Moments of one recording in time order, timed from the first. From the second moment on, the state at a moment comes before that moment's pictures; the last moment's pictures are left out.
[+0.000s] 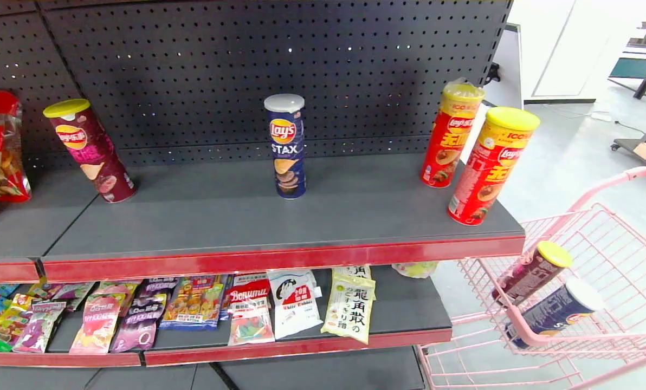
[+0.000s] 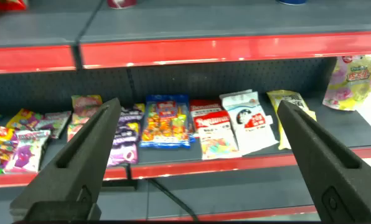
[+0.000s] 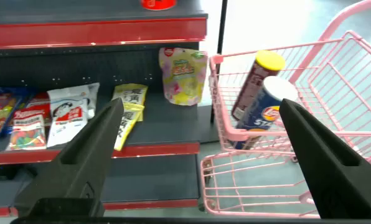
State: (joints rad) left arm 0.00 0.00 0.00 0.00 -0.01 0.01; right arm 0.00 0.00 0.00 0.00 0.00 -0.01
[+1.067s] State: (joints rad) left arm 0.00 0.00 0.00 0.00 -0.01 0.01; right arm 0.01 0.00 0.00 0.00 0.00 0.00
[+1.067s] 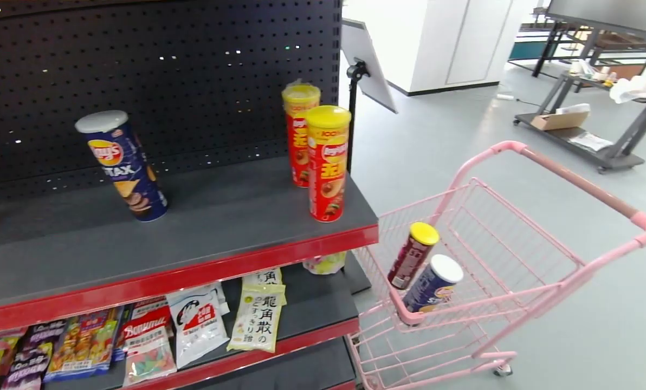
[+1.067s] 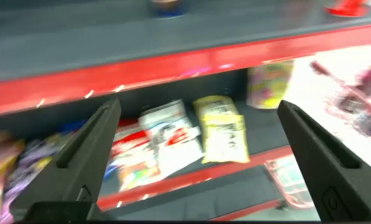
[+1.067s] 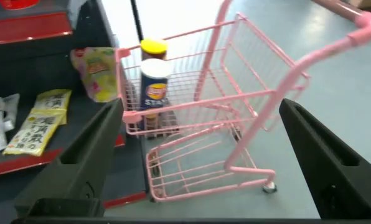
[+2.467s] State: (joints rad) left arm 0.00 0.00 0.00 0.00 -0.01 0.01; right arm 0.00 0.00 0.00 0.00 0.00 0.00
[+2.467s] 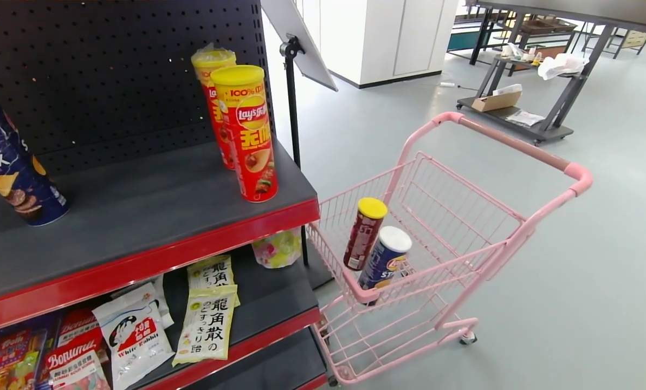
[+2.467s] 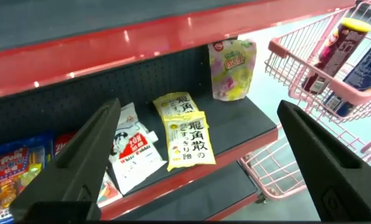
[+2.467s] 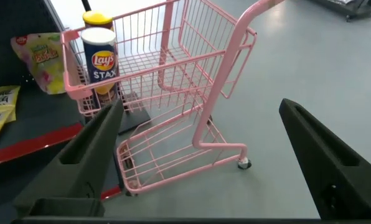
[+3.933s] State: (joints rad) left arm 0.00 0.00 0.00 0.00 -0.02 0.01; right arm 0.18 1.03 -0.55 -0.35 0.15 0.14
